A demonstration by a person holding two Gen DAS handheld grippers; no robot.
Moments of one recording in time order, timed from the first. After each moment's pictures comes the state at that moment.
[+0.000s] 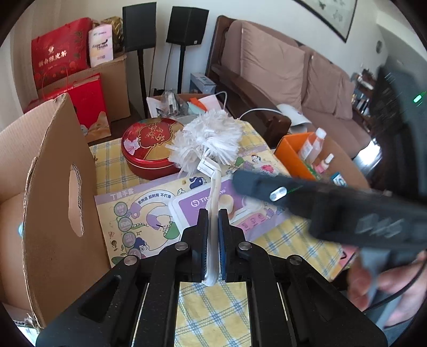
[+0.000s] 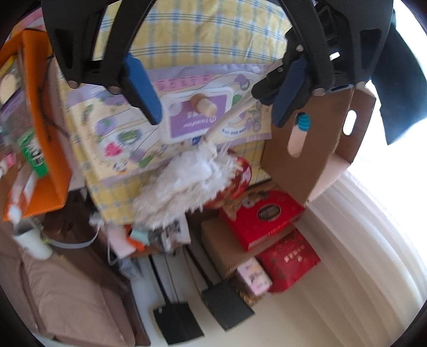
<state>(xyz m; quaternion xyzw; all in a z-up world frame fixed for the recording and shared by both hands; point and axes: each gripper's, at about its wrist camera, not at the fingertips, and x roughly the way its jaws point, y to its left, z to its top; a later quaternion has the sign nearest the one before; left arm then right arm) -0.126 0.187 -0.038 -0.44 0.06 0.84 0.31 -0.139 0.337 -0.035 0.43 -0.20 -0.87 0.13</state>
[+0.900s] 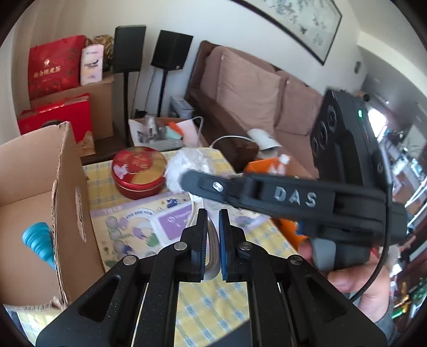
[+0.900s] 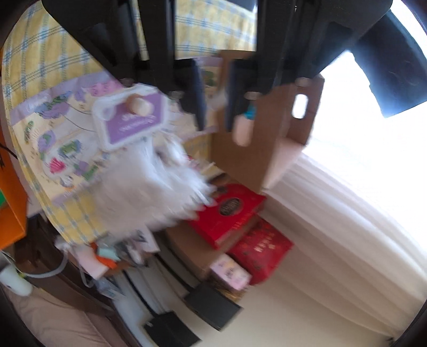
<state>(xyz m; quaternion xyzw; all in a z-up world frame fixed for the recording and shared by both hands) -0.099 0.163 0.017 -0.39 0.01 0.84 0.37 -0.135 0.318 -0.003 0.38 -0.31 -0.84 0.22</state>
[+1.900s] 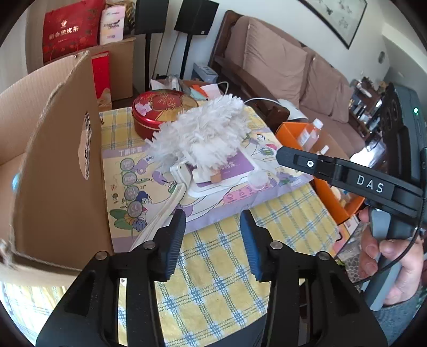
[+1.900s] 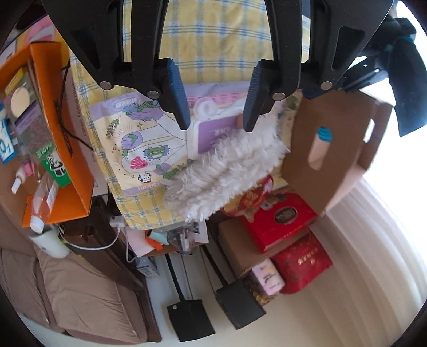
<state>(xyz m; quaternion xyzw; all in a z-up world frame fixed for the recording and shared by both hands) -0.100 0.151 -0.067 -0.46 0.03 0.83 0.32 -0.107 0.344 -0.043 0.41 -0.15 -0.89 0.08</state>
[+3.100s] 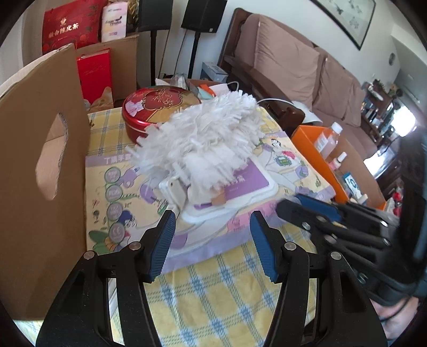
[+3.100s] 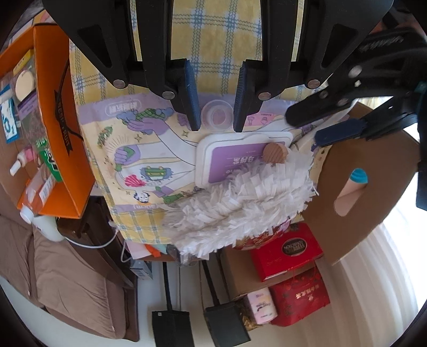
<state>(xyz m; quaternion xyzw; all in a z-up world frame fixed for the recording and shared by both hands) -0.130 0.188 -0.093 -0.46 0.03 0.84 0.29 -0.110 0.336 -0.086 0.43 -0.08 -0.89 0.08</state>
